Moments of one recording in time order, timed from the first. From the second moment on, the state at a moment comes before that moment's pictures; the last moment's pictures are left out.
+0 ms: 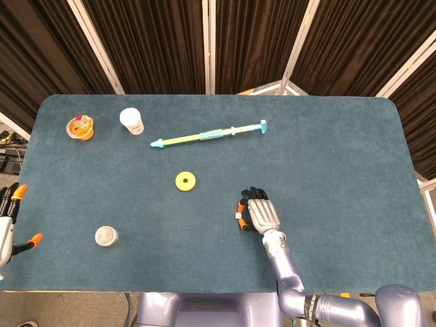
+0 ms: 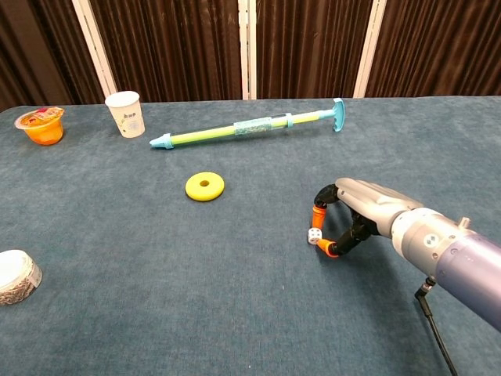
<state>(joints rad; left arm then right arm) -0.06 -1.14 -0.08 -1.68 1.42 1.52 0.18 0.62 -1.87 0.24 -1.39 -0.90 1.05 -0.43</state>
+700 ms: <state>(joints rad) -0.05 -1.13 -0.07 -1.68 1.42 1.52 0.18 0.61 -1.70 0.30 -1.57 -0.95 1.16 -0.45</state>
